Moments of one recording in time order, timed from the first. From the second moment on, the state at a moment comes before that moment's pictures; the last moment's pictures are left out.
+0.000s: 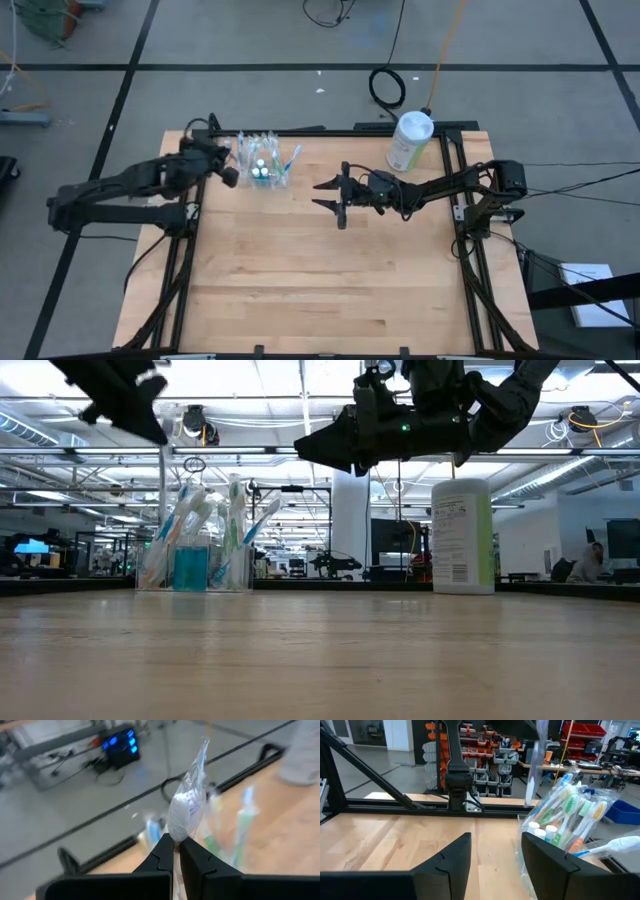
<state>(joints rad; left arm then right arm) 0.21 0.68 0.80 -0.68 -0.70 -0.29 -0.11 1.69 0.79 0.87 -0.05 -0.07</state>
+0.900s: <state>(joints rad) 0.43 0.99 0.58 -0.46 -0.63 -0.48 -0.11 1.69 0.79 0.87 -0.05 -0.07</state>
